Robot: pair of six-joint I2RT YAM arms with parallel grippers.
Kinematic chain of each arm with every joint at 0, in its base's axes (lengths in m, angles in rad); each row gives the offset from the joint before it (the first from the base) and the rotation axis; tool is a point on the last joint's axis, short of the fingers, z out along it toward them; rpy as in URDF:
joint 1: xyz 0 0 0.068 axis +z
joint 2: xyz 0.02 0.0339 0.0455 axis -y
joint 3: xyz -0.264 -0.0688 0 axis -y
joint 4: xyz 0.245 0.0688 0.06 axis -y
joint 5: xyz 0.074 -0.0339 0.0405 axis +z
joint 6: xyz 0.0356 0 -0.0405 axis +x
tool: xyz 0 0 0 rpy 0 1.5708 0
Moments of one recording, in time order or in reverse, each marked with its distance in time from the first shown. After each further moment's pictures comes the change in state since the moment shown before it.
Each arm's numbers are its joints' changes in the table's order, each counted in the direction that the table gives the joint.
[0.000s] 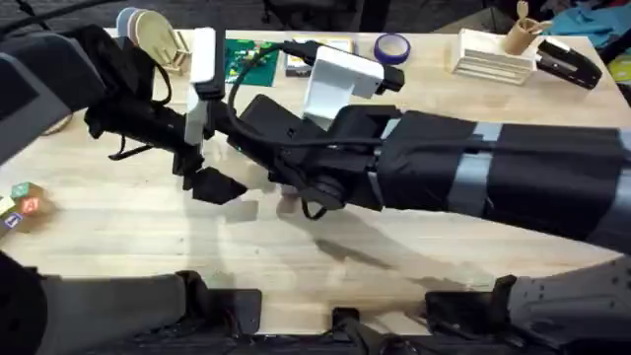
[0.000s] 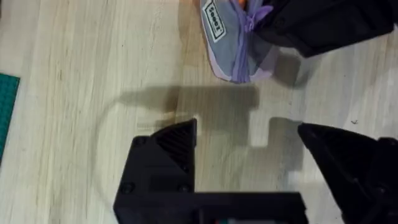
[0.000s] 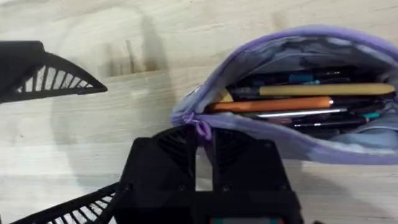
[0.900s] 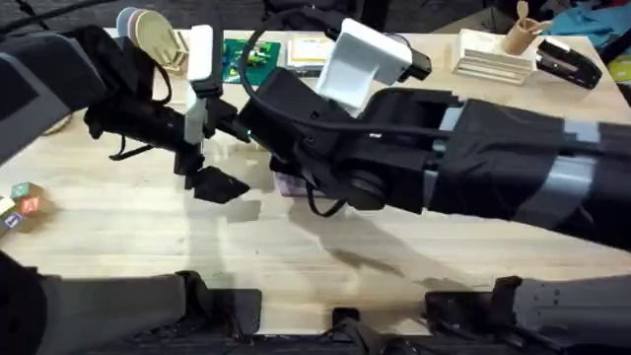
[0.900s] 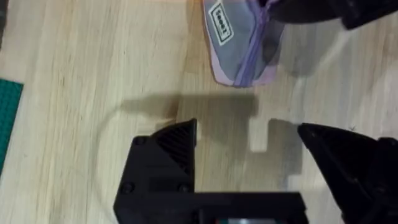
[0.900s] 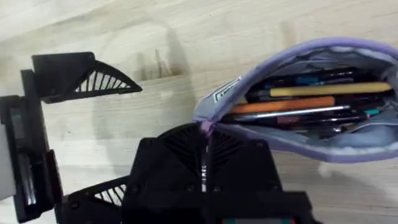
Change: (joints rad) left arm 0.000 0.000 0.000 -0.002 -0.029 0.000; right arm -0.001 0.116 0.000 -0.007 0.012 -0.001
